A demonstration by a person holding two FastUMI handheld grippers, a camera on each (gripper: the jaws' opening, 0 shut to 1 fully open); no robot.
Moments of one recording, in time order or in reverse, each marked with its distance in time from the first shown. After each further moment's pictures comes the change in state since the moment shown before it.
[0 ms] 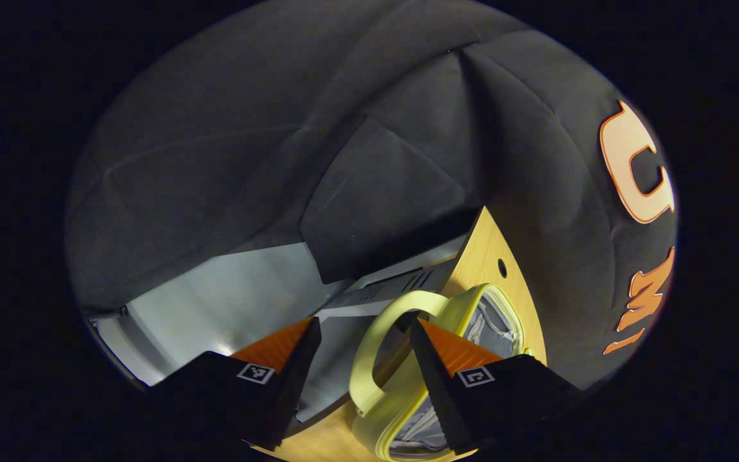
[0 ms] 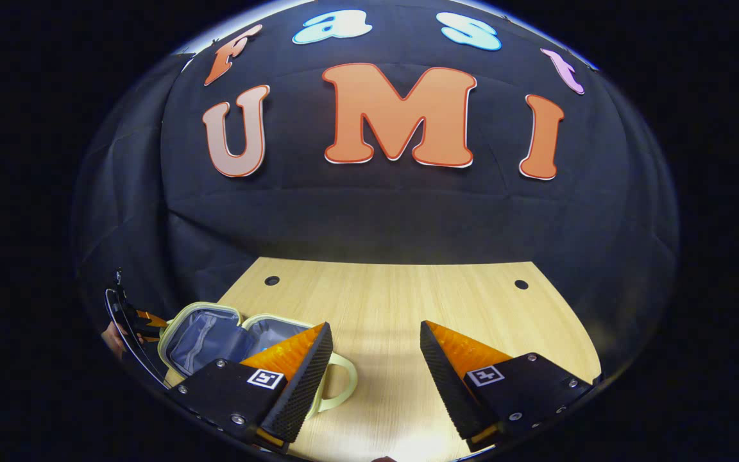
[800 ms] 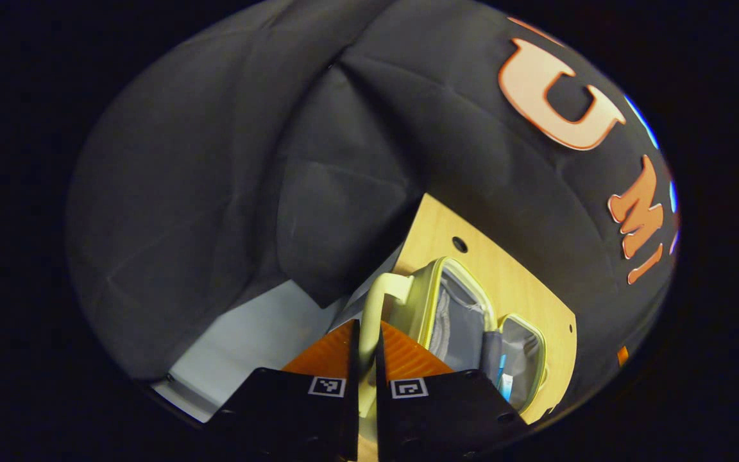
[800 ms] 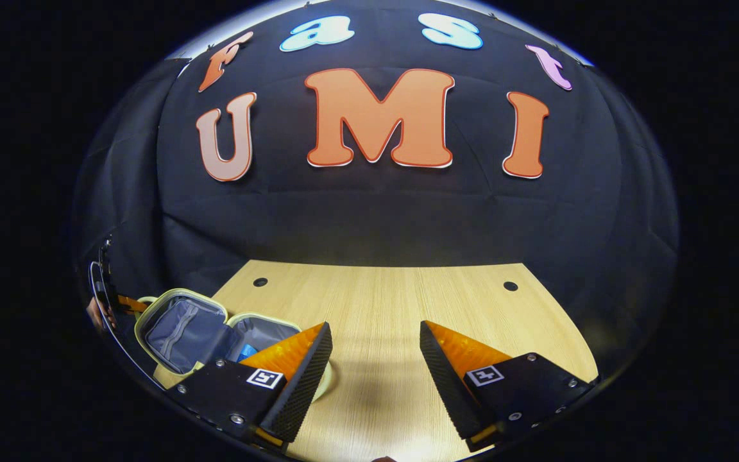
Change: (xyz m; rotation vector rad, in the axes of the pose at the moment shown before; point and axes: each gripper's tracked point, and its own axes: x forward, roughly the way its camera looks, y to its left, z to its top) left arm -0.080 -0.096 0.019 0.417 -0.101 -0.057; right arm 0.003 -0.036 -0.009 0.011 -0.039 0.018
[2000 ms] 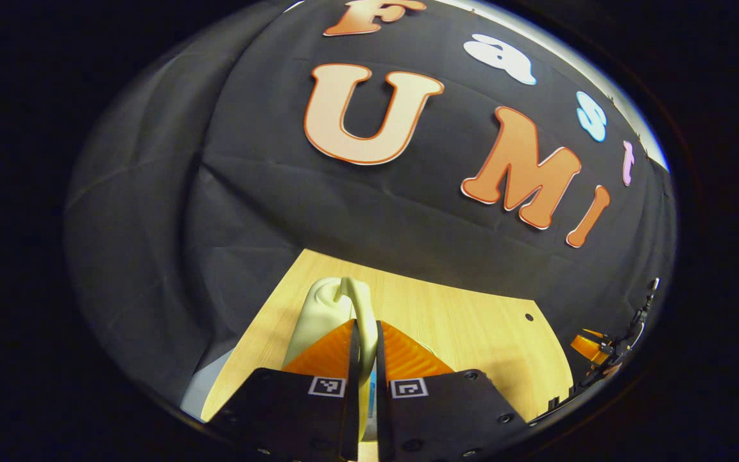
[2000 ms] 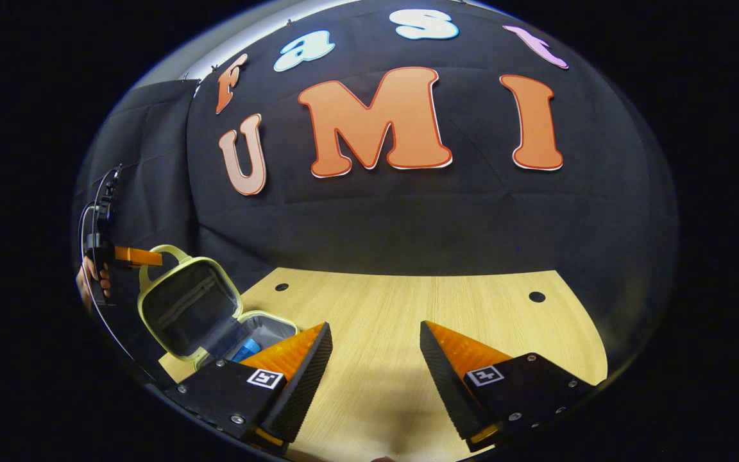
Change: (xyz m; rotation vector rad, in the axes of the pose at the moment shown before) left arm -0.102 -0.293 -0.011 0.267 -0.212 -0.160; right arm 0.005 -0.084 -0.010 0.013 -0.054 0.224
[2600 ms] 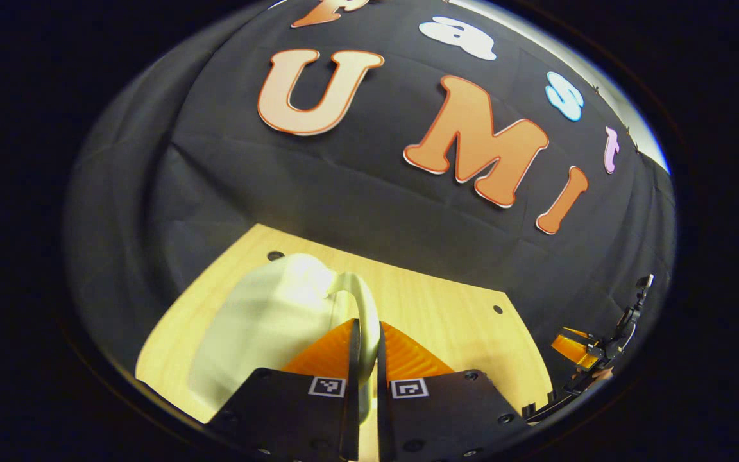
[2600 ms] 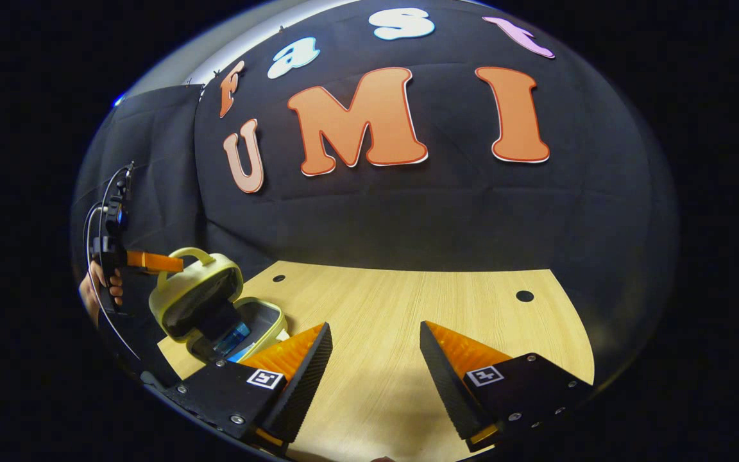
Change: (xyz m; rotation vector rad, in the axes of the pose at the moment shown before) left arm 0.022 -0.146 -0.080 -0.057 0.050 -0.094; right arm -0.027 -0.073 -0.014 0.000 0.007 0.071
